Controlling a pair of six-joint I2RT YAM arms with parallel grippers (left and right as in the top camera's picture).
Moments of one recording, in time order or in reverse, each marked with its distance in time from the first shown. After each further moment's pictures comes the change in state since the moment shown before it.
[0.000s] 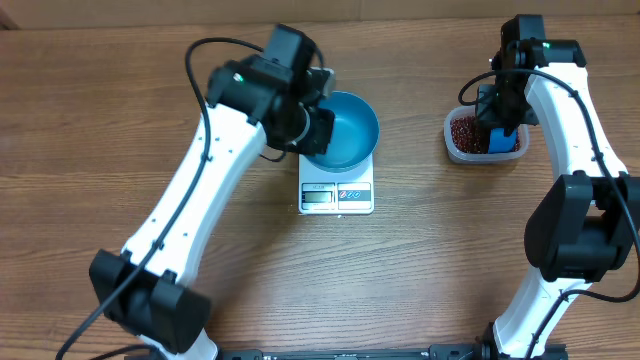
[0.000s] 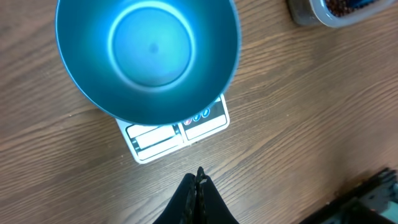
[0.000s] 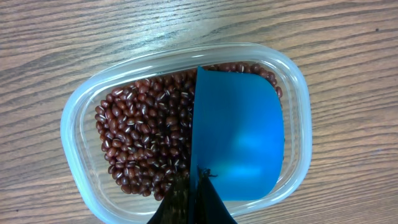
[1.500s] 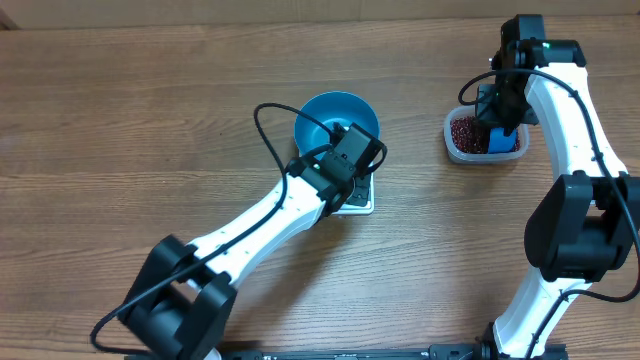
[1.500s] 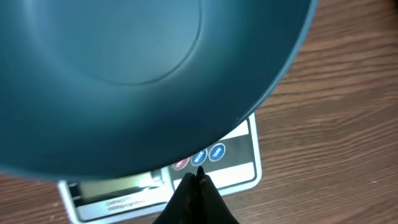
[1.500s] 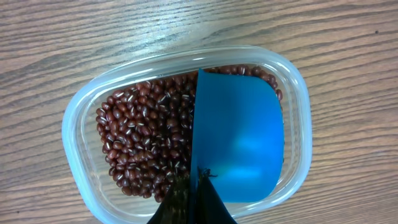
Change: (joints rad) left arm -0.254 -0.008 -0.584 0.656 -0.346 -0.313; right arm 0.000 0.000 0.000 0.006 0.000 0.000
